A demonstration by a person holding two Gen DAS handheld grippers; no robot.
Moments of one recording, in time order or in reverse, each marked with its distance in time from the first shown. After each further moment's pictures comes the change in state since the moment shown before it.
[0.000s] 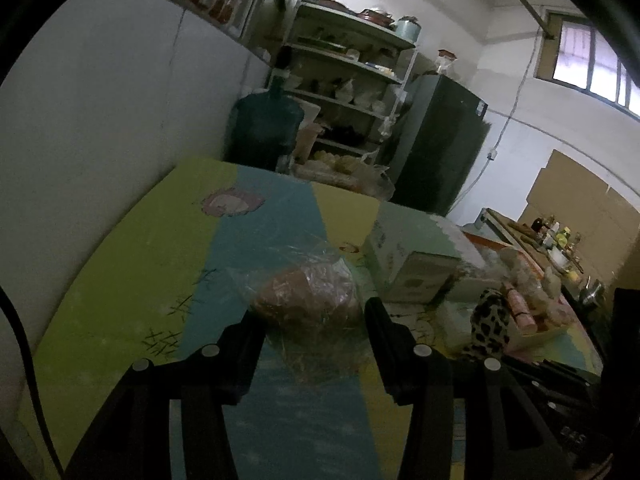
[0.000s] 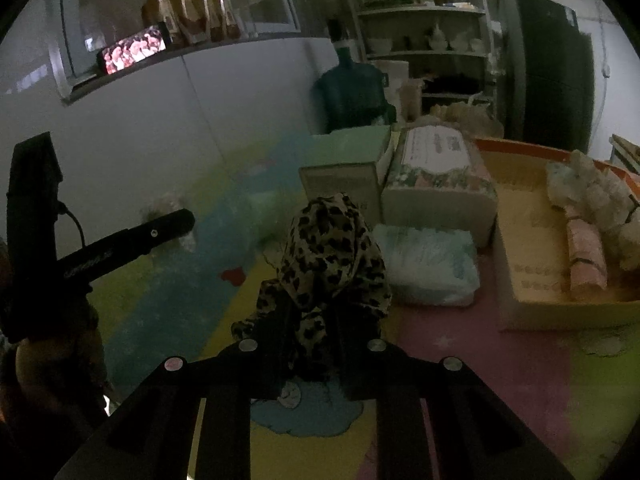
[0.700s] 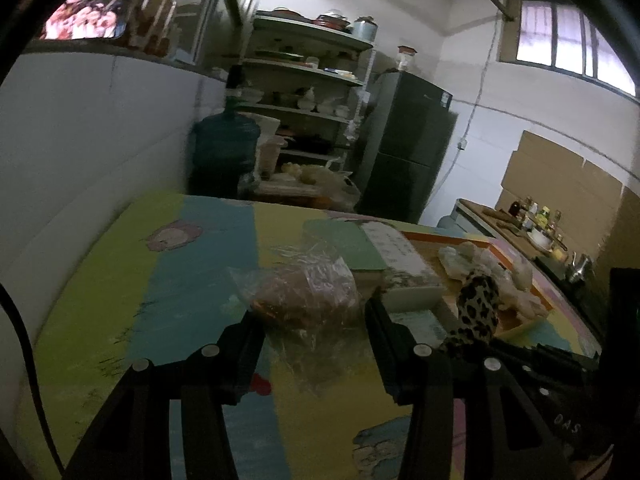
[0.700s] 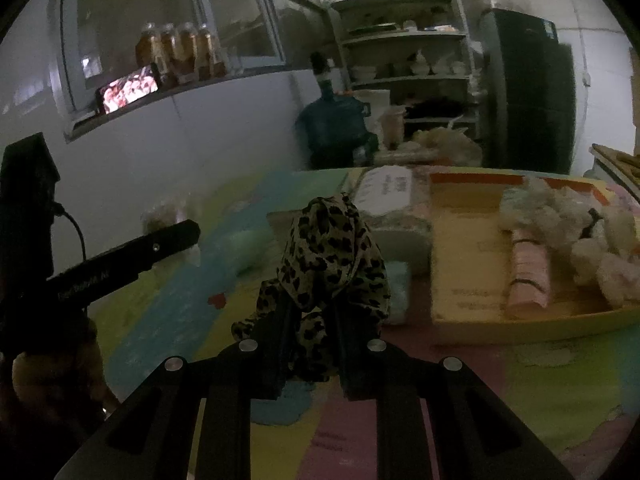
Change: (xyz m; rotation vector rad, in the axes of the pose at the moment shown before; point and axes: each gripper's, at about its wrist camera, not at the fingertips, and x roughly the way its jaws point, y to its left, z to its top) left arm -0.005 -0.067 0.013 0.118 -0.027 -0.059; right arm -0.043 -0.027 0.005 0.026 -0.102 -0.044
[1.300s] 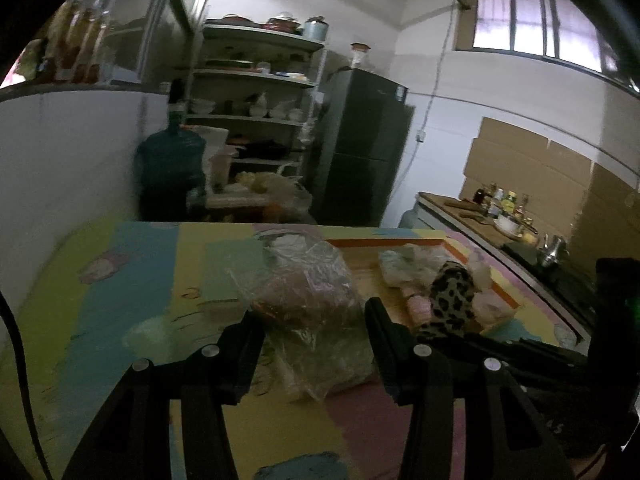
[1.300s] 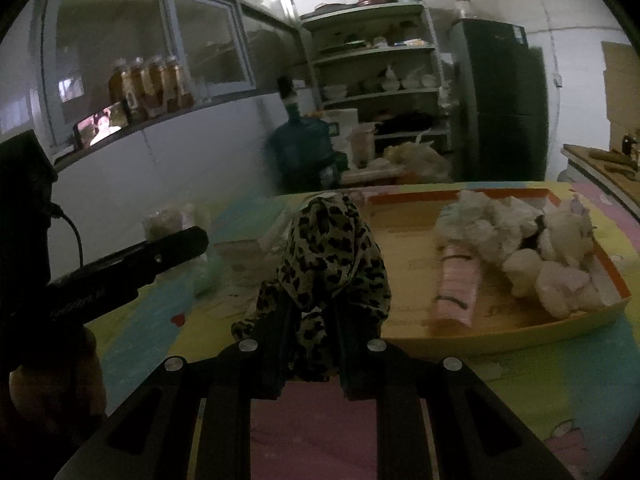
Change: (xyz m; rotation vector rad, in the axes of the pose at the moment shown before) left arm 0.023 -0.081 0.011 0.096 -0.013 -0.119; right arm -0.034 -0.052 0.007 0.052 -0.072 -0.075
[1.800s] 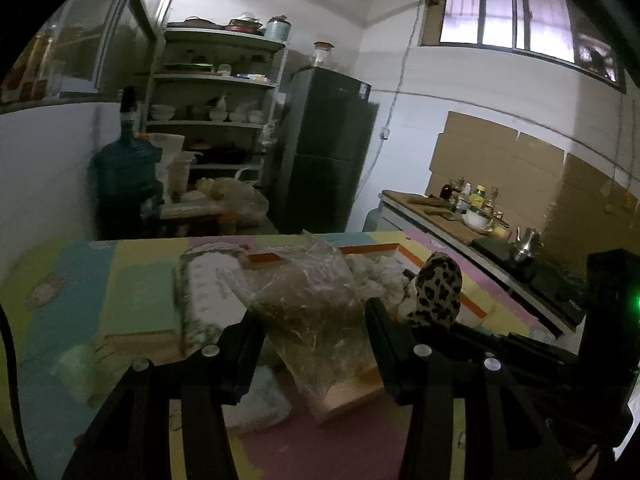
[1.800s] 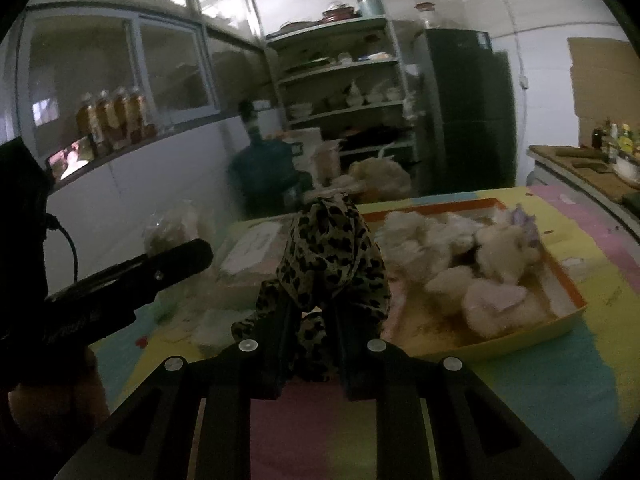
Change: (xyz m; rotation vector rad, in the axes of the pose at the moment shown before) left arm 0.038 -0.057 0.015 0.046 -0.005 -0.109; right arm -0.024 -0.052 0.013 0.058 -0.070 -0.099
